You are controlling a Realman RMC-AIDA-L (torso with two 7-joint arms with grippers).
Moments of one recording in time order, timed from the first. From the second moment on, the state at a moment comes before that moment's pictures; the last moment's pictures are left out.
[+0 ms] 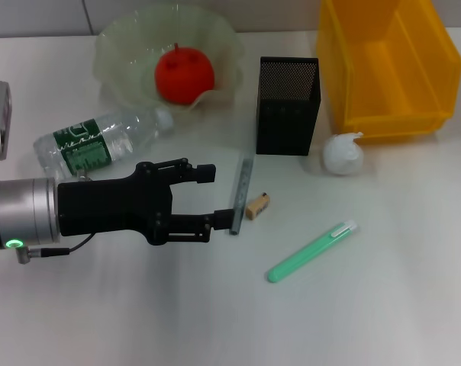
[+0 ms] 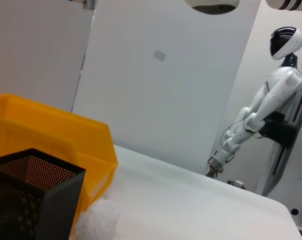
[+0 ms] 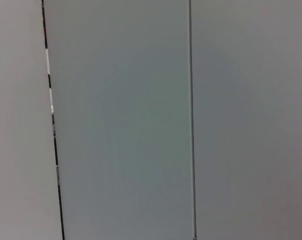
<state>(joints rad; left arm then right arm) -0.46 -2.02 1.16 0.53 1.57 1.57 -1.27 1.18 2.09 -1.00 -0.44 -1.54 -0.71 1.48</state>
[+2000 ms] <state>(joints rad) -0.53 -1.97 1.11 0.71 1.65 1.55 -1.49 0.39 1.97 -0.90 -0.58 -1.79 -1.64 1.25</state>
